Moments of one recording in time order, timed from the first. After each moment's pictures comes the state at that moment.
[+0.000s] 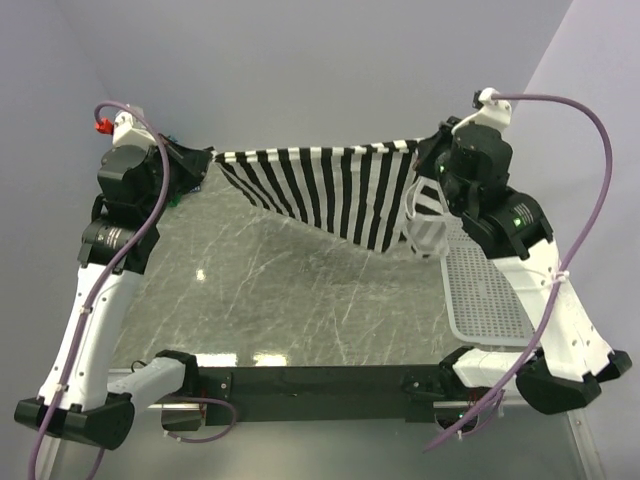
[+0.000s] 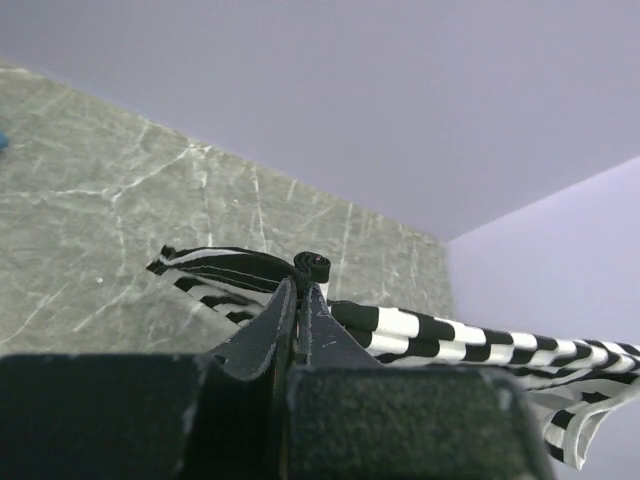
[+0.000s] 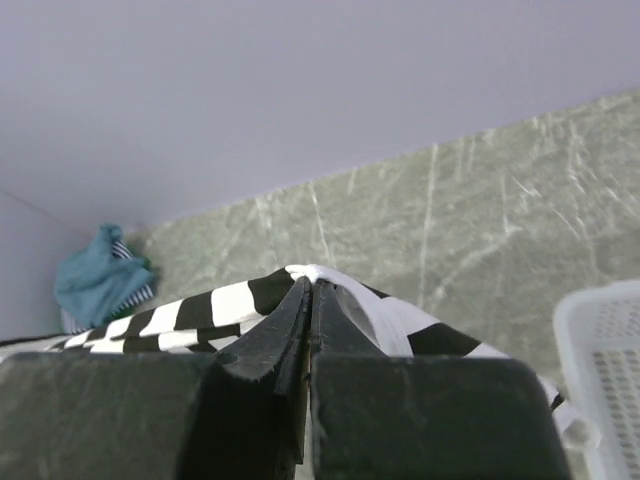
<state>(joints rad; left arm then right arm) -0.19 1.07 1.39 -0.45 -0.02 -0.69 0.55 1.25 1.76 -0.70 0.53 0.50</state>
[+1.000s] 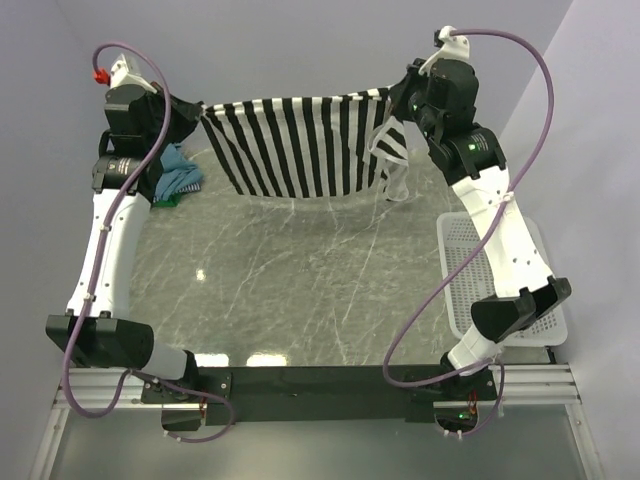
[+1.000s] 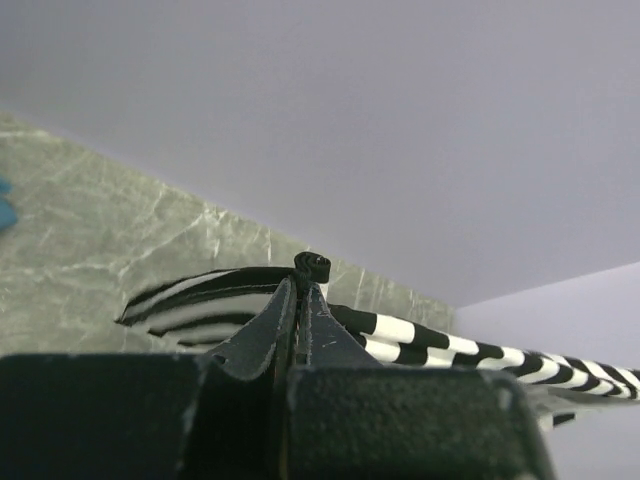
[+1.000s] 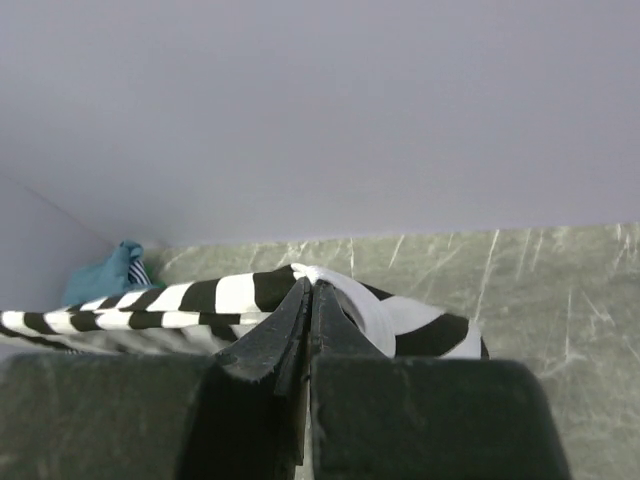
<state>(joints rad) -0.06 1.43 1.72 -0.41 0.03 -0.72 0.39 1.63 2.06 -0.54 0.22 0.36</state>
